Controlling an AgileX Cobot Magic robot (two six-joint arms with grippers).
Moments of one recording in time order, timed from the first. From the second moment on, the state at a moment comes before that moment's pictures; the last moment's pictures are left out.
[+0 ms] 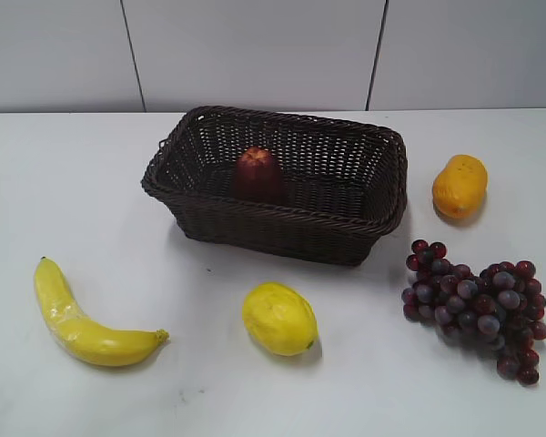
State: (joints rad) left arm -0.51 1.88 -2.12 -0.07 1.21 0.15; right arm 0.06 -0.01 -0.50 0.01 1.04 -0.04
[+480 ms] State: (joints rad) left arm -0.15 1.45 -1.53 -0.11 1.22 0.14; right arm 0.06 -0.01 -0.50 0.01 1.04 -0.04
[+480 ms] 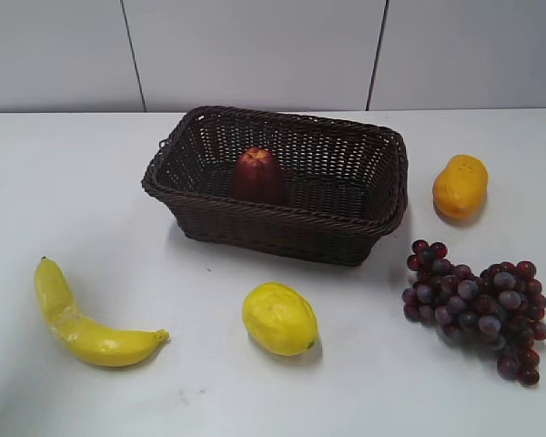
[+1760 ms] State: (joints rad) left arm 0.01 0.08 -0.48 -0.10 1.09 0.14; right arm 0.06 -0.01 -0.50 0.01 1.04 -0.04
